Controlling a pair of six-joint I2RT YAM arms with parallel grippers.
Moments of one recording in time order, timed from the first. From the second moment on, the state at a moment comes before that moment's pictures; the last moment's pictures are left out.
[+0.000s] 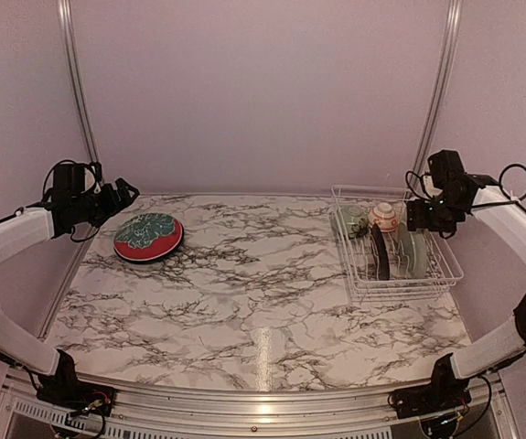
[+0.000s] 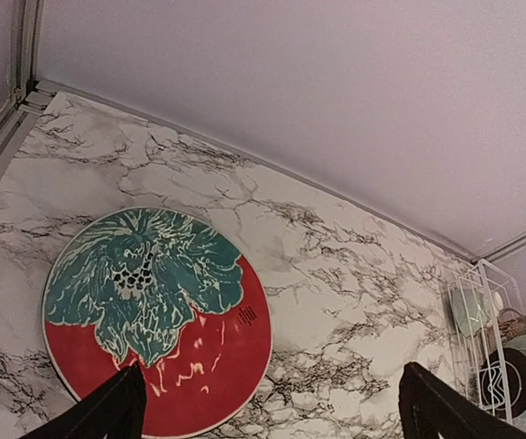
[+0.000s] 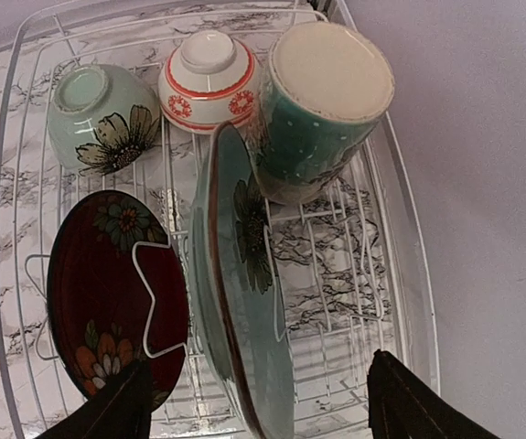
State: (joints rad) left arm -0.06 1.39 0.98 -0.08 0.23 -0.52; right arm 0.08 1.35 1.27 -0.83 0.23 0.14
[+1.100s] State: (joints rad) left arm -0.13 1.39 0.99 -0.12 0.29 -0.49; right arm 0.08 1.43 1.21 -0.75 0.07 0.08
